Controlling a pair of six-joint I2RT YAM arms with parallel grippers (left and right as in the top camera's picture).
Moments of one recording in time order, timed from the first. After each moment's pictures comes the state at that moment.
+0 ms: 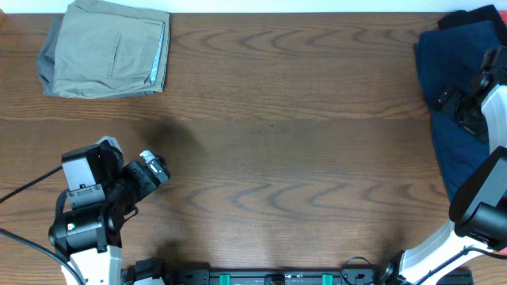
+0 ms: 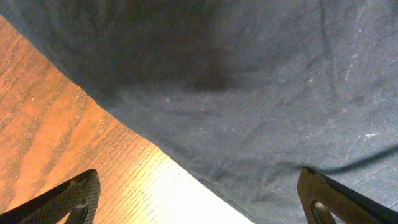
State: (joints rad) left arm 0.24 0.84 0.82 -0.97 0.24 -0.43; right arm -0.41 1.92 1.50 -0.88 0.17 0.33
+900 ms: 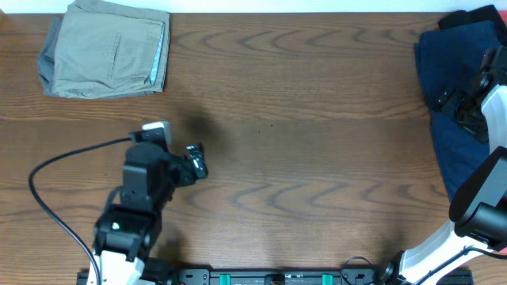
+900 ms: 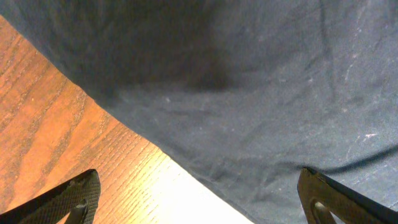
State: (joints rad) left arm -0.22 0.78 0.61 -0.51 -0.01 -0.41; right arm -0.41 1.92 1.50 -0.88 0.17 0.33
